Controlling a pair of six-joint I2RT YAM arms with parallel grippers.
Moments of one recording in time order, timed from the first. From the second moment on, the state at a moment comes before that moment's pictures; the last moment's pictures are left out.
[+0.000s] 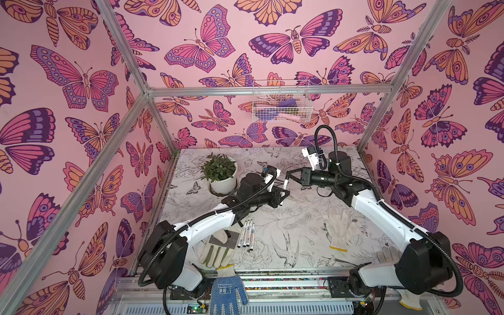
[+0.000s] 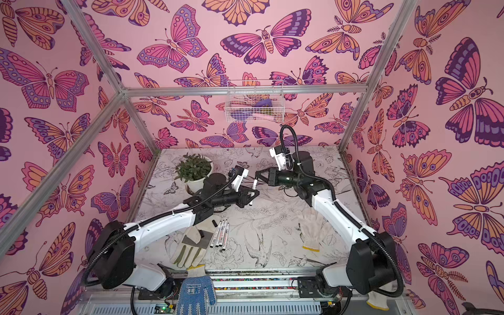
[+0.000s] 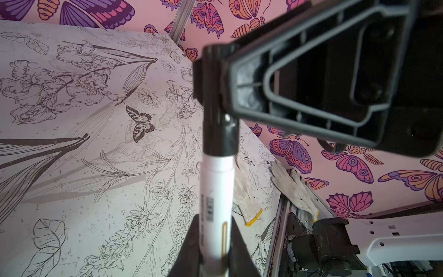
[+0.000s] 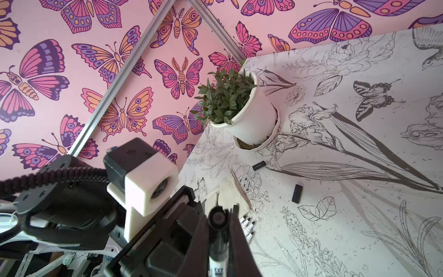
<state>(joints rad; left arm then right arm) -0.71 1.49 0.97 0.17 0.43 -0.45 0.35 1.38 1.09 -0.09 -0.79 0.53</state>
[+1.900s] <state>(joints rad) -0.71 1.55 1.02 0.14 0.69 -0.43 0.37 1.26 1.07 -0.31 -0.75 0.29</state>
